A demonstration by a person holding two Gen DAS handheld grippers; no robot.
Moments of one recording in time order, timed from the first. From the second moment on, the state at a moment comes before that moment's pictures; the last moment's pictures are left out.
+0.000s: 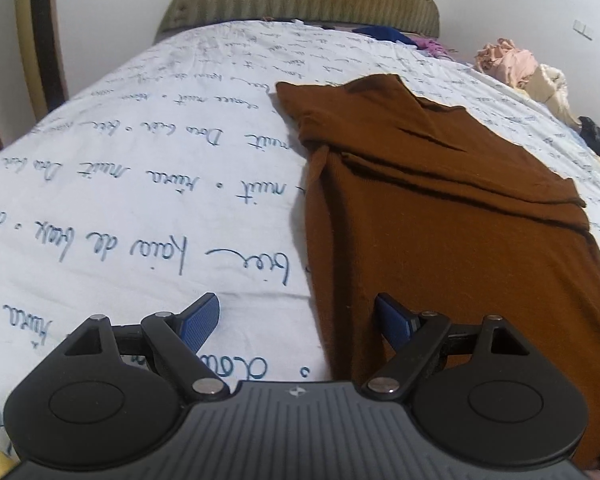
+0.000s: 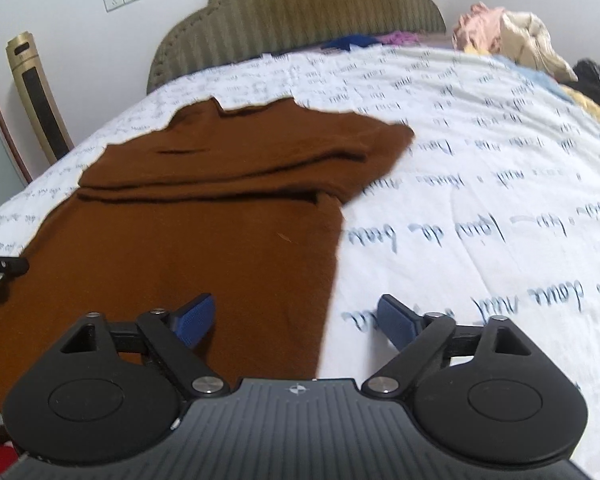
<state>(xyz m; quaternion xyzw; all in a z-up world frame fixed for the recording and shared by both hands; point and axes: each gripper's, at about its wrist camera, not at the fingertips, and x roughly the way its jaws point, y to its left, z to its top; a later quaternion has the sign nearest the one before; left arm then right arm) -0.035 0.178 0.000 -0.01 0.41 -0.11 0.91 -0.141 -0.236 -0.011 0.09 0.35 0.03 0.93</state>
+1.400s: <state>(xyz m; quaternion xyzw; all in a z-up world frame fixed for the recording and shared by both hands) 0.026 0.116 0.032 0.02 0.37 -0.07 0.92 -0.079 -0.236 0.016 0.12 0.26 0.01 0.96</state>
